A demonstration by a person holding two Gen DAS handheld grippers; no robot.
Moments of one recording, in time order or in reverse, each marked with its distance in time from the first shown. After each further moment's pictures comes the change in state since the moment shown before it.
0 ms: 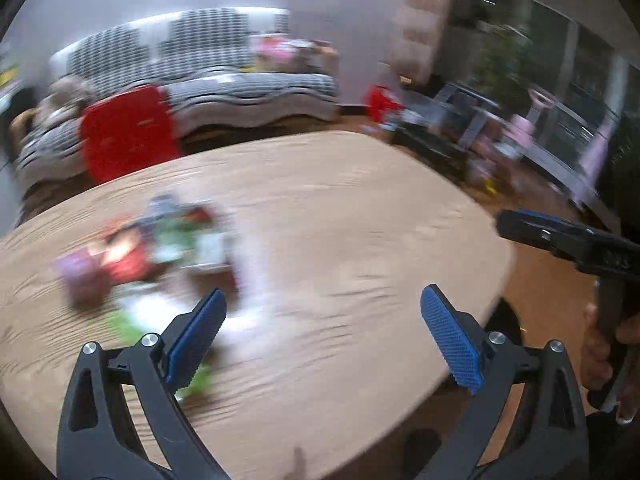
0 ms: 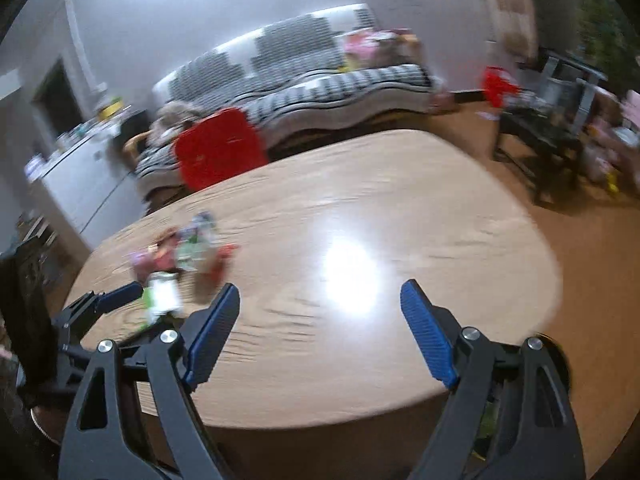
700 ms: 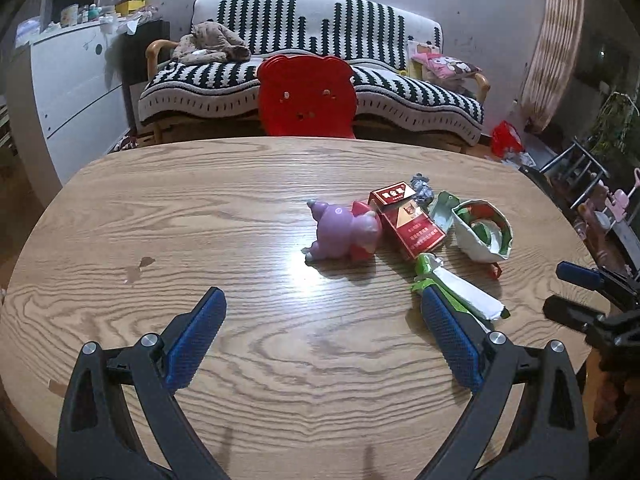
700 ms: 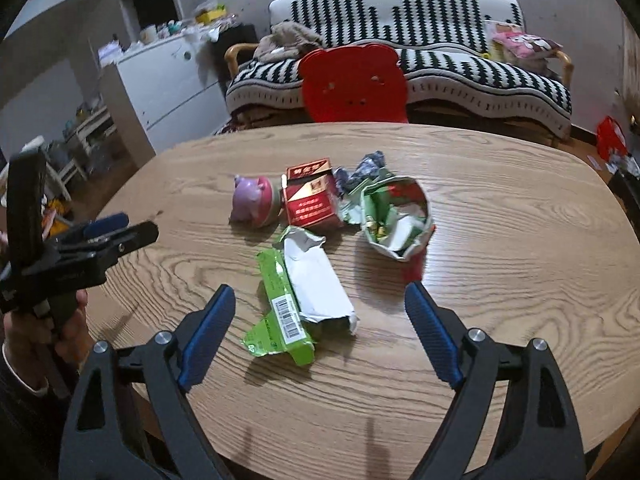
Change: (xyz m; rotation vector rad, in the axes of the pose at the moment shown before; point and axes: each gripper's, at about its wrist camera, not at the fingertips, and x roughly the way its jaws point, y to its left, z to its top) left arm -0.054 0.198 -0.035 -0.258 0.012 0.284; right arm 0.117 0.192 -0.019 -0.314 0.168 0.169
